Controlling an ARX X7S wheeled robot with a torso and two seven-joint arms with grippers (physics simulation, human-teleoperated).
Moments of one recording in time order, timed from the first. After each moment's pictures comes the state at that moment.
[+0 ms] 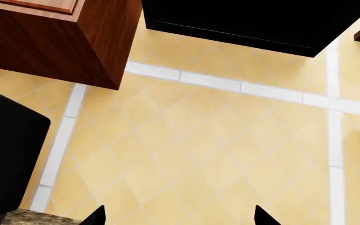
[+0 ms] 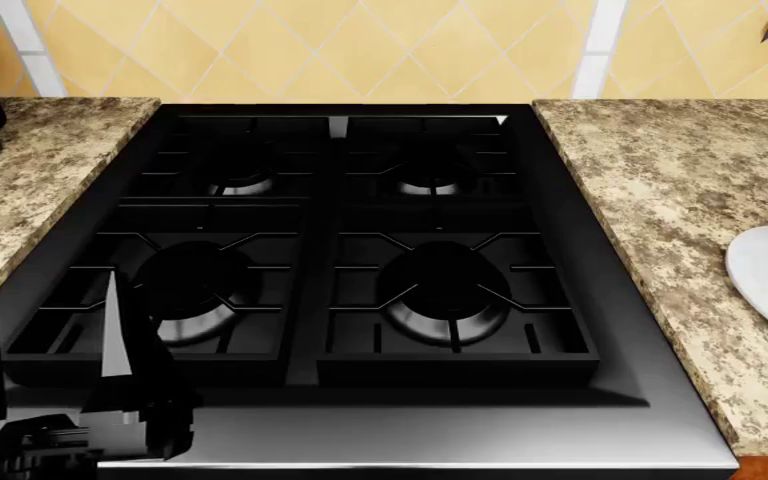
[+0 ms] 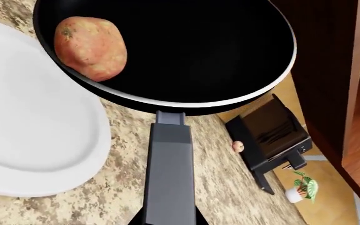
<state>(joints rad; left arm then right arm) 0.24 -0.37 0.08 0.79 -0.32 0.20 -0.38 -0.72 0.99 1.17 -0.61 0.25 0.88 -0.16</state>
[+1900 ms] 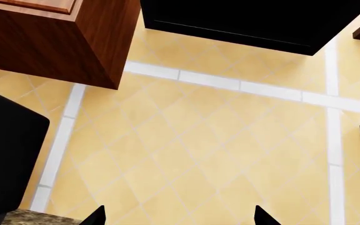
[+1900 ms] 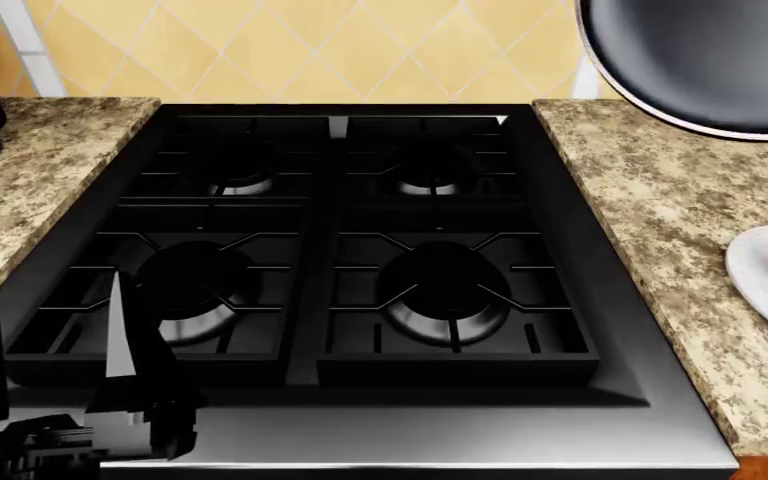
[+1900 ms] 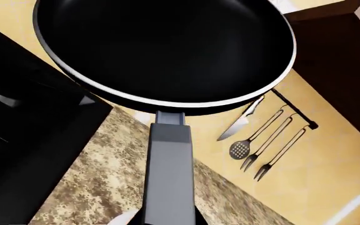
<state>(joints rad) 0.23 -0.39 0.10 0.78 -0.31 0.21 -0.41 -0.16 1.02 1.07 -0.84 0.57 1.00 -0.40</state>
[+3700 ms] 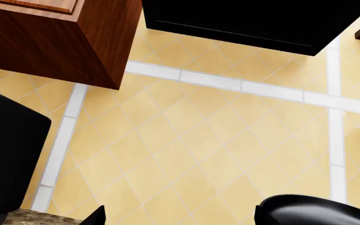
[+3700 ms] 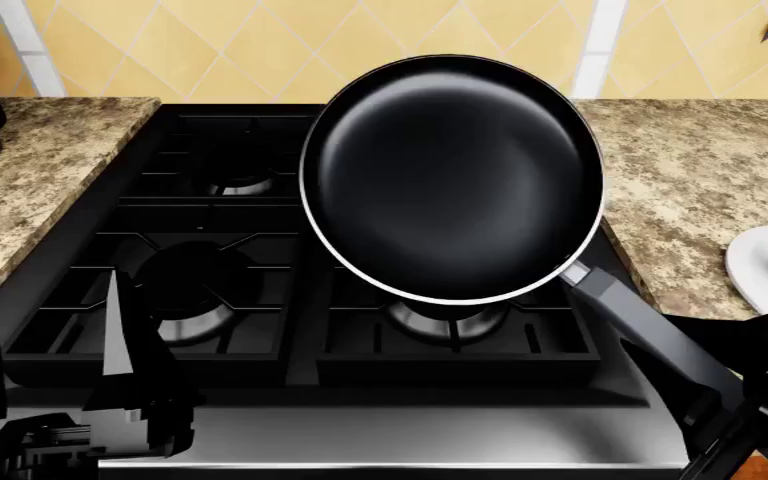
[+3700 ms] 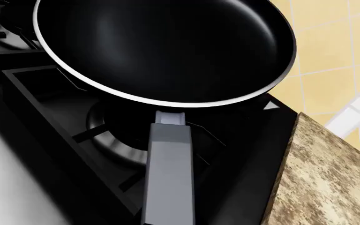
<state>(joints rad) 0.23 -0.42 0.12 0.78 -0.32 0.22 -0.43 -0.07 1.03 0.55 -0.83 0.82 0.89 -0.42</state>
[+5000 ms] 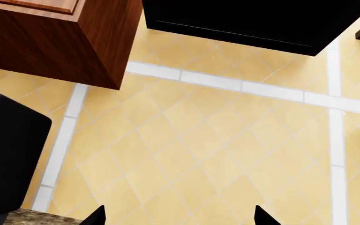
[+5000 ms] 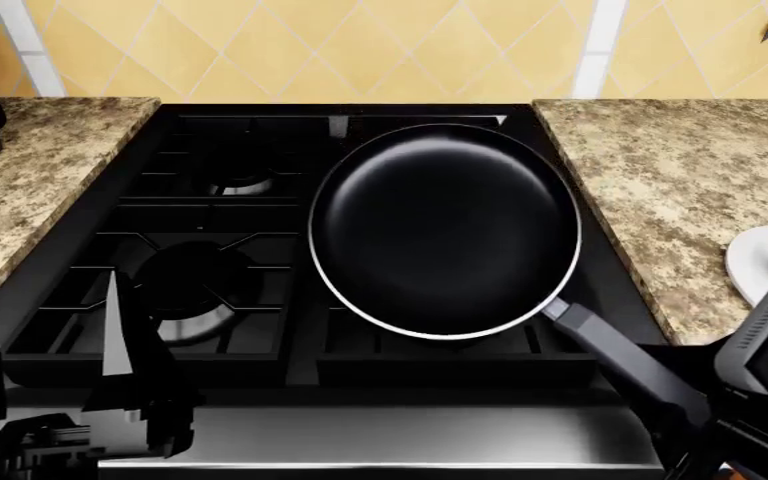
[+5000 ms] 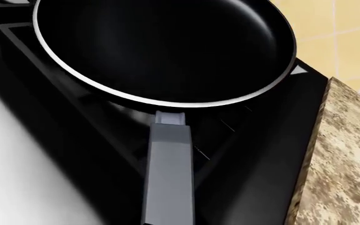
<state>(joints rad) 0.23 -0.43 0.12 0.77 -0.32 0.23 -0.45 -0.03 1.07 0.37 -0.78 0.81 0.92 -0.38</state>
